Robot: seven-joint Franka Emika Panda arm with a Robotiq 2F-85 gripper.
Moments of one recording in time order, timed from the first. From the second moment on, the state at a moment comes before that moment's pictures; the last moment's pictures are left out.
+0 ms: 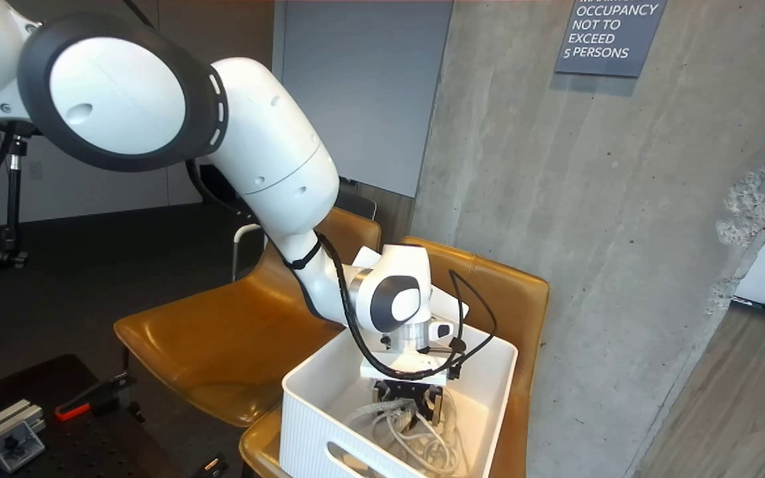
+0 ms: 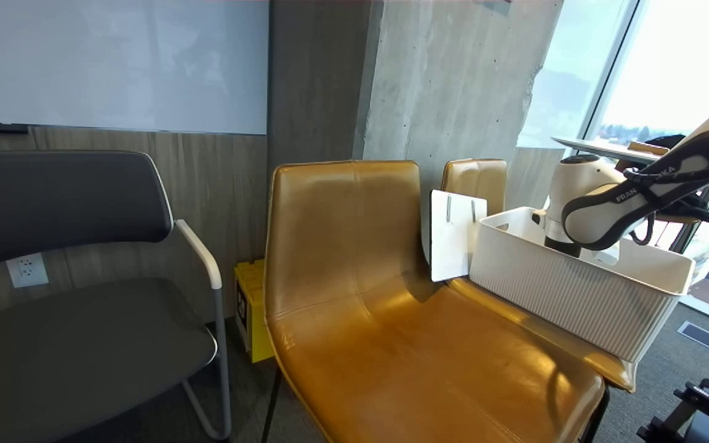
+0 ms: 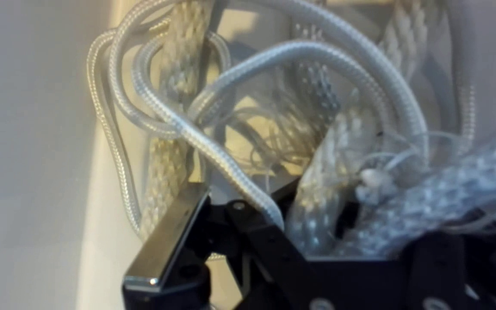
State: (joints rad) arm -0.25 0.92 -0.12 -1.54 -0.32 2.46 -0.43
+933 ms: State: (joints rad) arm -0.13 0.54 -0.13 -1.62 -0.35 2.33 -0.39
